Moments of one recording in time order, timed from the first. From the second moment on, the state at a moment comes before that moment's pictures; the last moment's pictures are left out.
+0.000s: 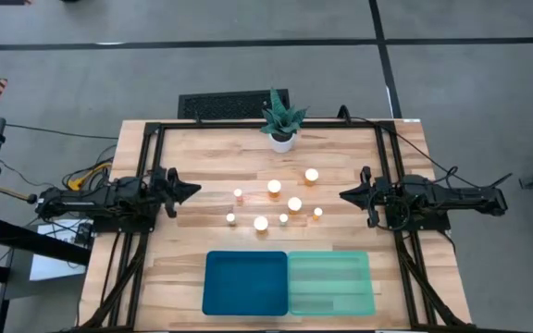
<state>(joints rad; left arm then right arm) -0.01 0.01 0.04 -0.04 -0.23 -0.57 0.00 0.01 0.01 0.02 0.03 0.13</state>
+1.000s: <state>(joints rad) -0.01 0.01 0.04 0.10 -0.38 -0.73 0.00 0.01 0.01 0.09 0.03 0.56</state>
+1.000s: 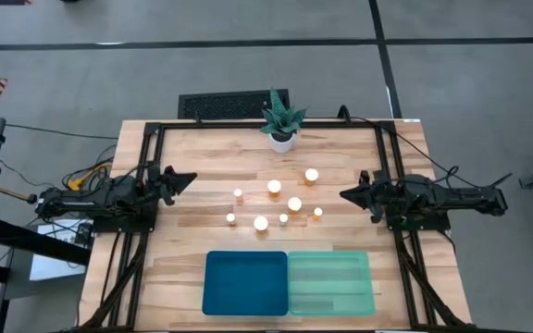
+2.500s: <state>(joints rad) -0.01 0.32 0.42 0.50 -0.36 -0.61 -0.13 0.55 0.64 0.07 0.31 0.24</state>
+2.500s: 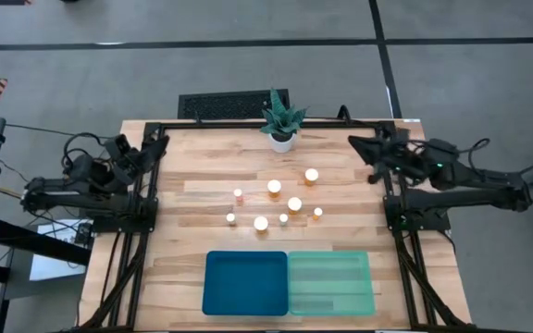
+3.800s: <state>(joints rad) -0.01 0.34 0.45 0.32 -0.38 -0.58 0.30 1.15 0.70 -0.47 0.39 0.62</state>
